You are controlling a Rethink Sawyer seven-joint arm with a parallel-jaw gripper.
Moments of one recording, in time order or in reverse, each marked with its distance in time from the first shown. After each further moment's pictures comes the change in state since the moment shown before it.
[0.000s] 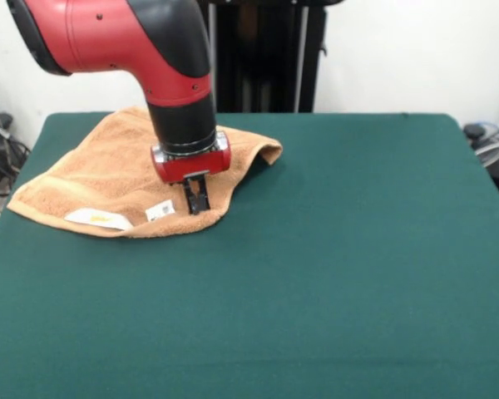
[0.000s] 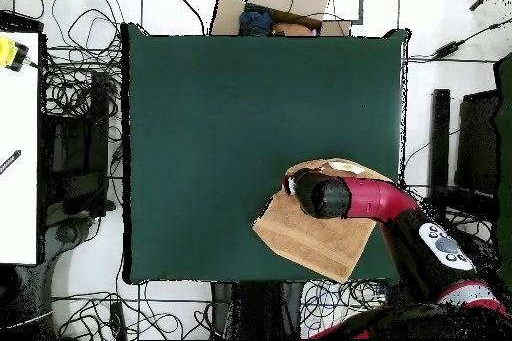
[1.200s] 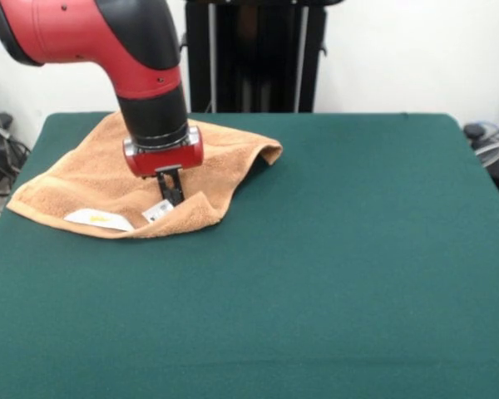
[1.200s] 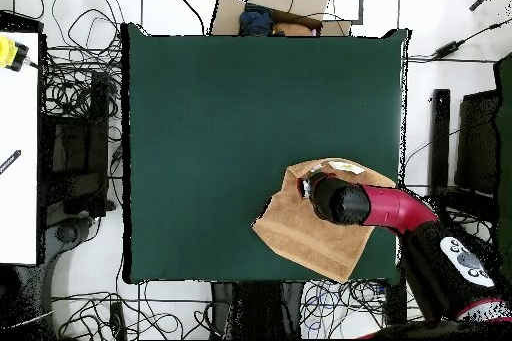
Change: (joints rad) arm -0.087 -0.001 0.016 0.011 0.000 0.000 0.000
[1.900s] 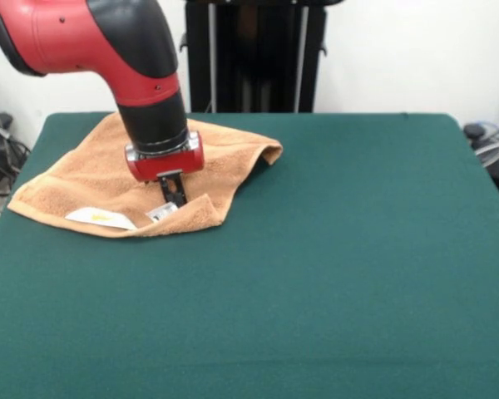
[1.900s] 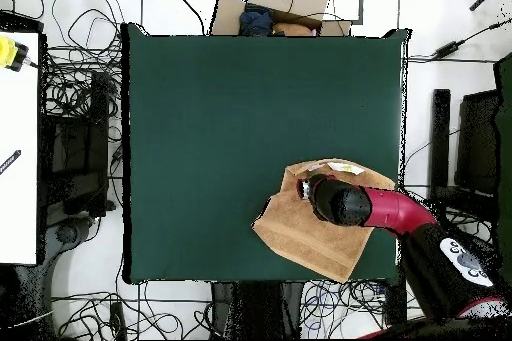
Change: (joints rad) arm -0.027 0.035 0.017 -0.004 0.000 -0.005 0.000
